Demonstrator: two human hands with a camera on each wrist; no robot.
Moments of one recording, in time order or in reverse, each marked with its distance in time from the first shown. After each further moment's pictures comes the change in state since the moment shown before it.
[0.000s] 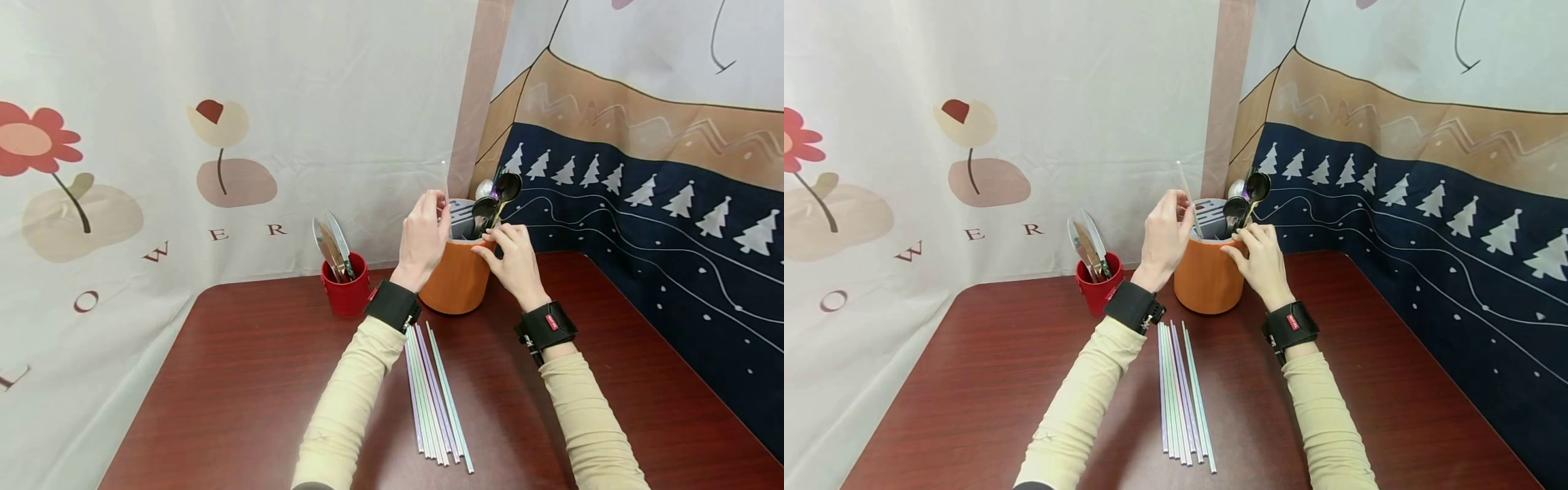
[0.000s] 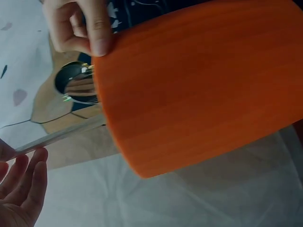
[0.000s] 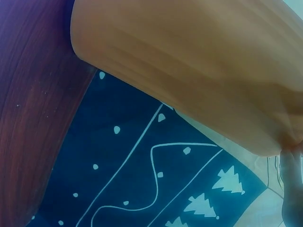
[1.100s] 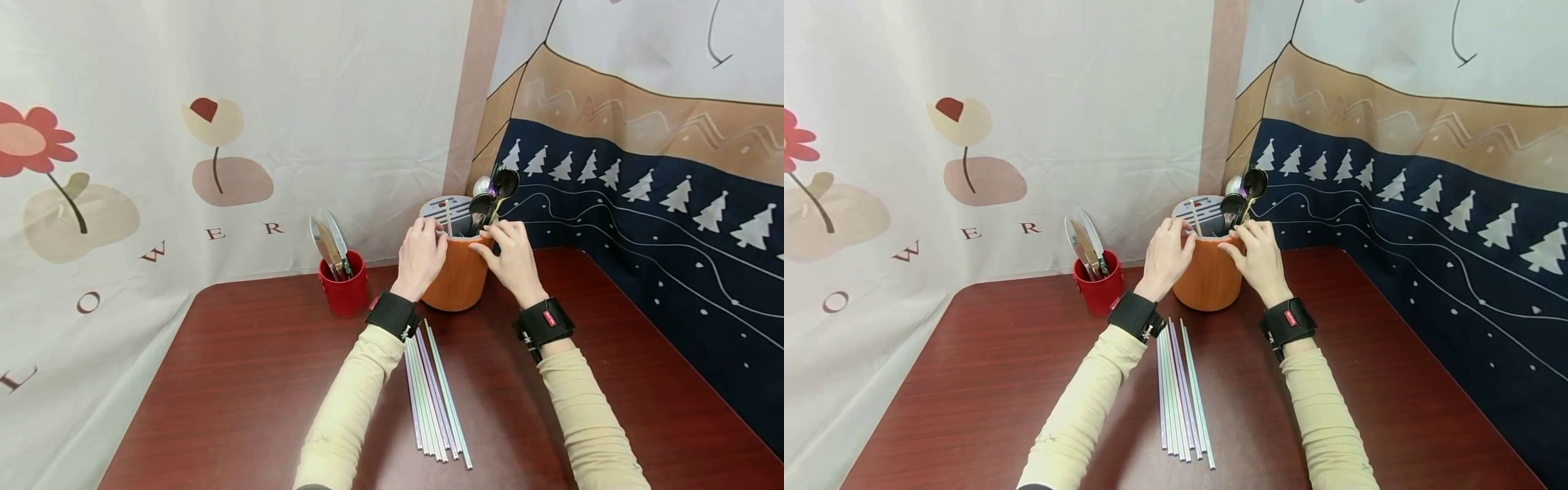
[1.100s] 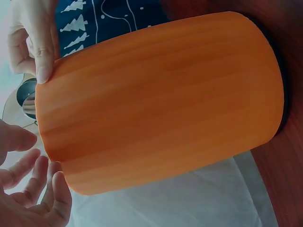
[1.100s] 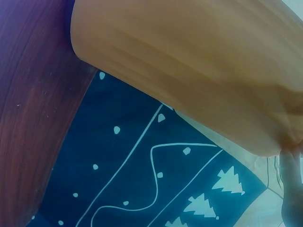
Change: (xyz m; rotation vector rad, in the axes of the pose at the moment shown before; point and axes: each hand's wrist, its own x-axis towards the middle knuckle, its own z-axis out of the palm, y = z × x) left_hand -0.032 -0.016 0.023 0.185 -0.221 -0.191; right_hand 0.000 0.001 0.000 -0.023 -0.022 0.014
